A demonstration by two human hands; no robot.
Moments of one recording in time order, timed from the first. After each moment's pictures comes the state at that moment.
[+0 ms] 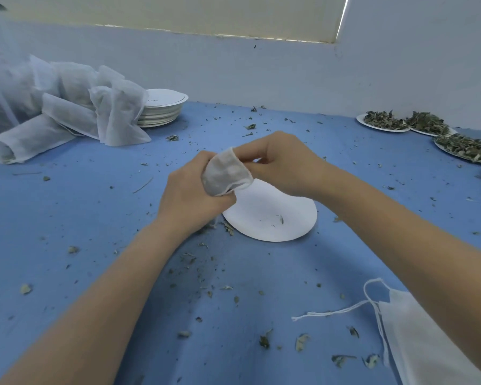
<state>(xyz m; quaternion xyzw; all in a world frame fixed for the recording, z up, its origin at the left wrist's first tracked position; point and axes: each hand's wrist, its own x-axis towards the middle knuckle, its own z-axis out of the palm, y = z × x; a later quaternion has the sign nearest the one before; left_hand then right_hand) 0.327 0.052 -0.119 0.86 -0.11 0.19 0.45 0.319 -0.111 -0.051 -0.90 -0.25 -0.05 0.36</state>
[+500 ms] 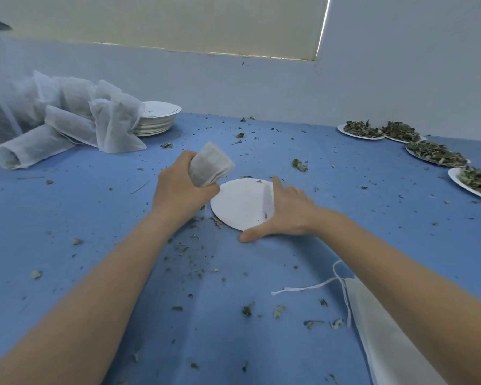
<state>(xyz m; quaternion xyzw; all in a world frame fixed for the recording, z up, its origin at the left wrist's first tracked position) 0.329 0.052 -0.118 0.86 -0.06 0.21 0.47 0.299 -0.146 -0.106 -0.98 0.00 0.10 0.15</state>
